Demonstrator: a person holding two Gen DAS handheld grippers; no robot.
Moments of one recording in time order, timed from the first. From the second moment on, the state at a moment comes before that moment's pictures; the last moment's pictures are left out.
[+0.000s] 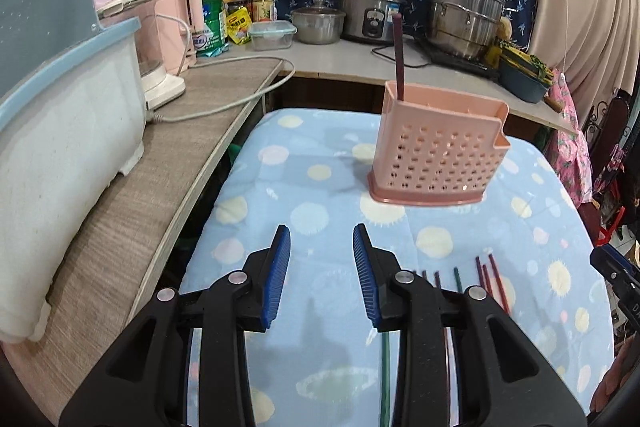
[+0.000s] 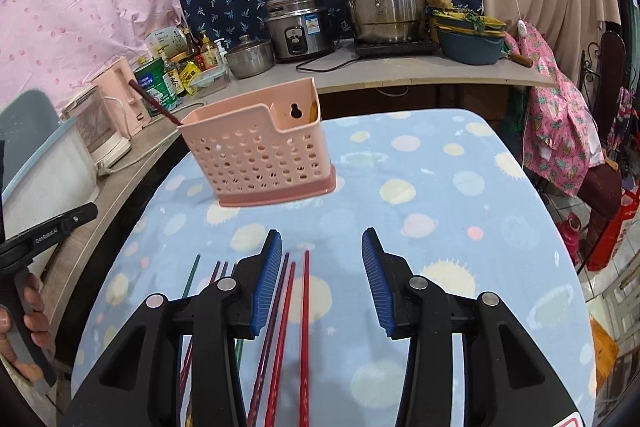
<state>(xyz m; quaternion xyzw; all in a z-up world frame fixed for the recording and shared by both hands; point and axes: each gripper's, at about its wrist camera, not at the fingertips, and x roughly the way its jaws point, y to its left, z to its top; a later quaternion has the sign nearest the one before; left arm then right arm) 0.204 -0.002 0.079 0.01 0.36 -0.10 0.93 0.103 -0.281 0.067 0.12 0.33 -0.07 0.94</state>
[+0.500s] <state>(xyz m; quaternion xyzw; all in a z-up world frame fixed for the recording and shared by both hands) 0.148 0.003 0.026 0.02 0.41 -0.10 0.91 0.041 -0.259 0.022 0.11 0.37 -0.07 0.92</state>
